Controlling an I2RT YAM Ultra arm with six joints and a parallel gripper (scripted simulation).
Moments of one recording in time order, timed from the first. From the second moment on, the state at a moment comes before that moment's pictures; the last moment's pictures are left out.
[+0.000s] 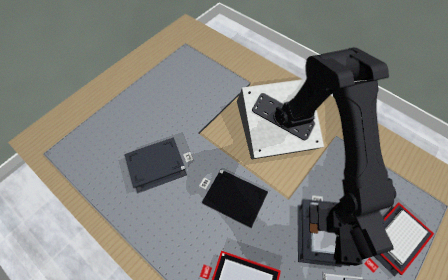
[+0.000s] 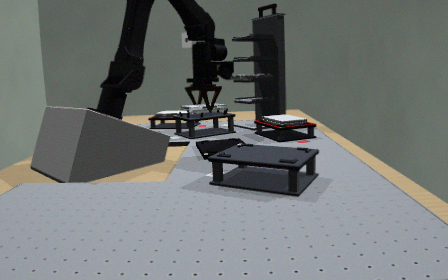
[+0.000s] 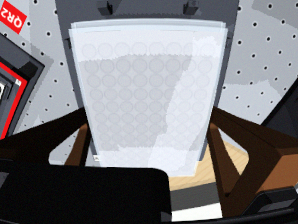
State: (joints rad) arm 0.74 1.45 1.15 -0.88 0.03 0.37
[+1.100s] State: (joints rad) arm 0.74 1.47 1.11 -0.82 0.03 0.37
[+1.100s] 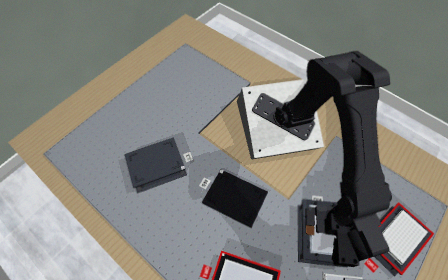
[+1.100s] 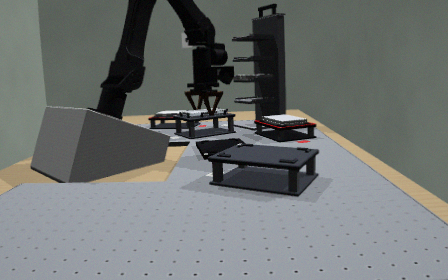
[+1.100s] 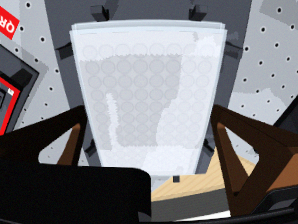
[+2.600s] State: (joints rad) arm 0.75 1.37 1.28 -1.08 0.03 0.38
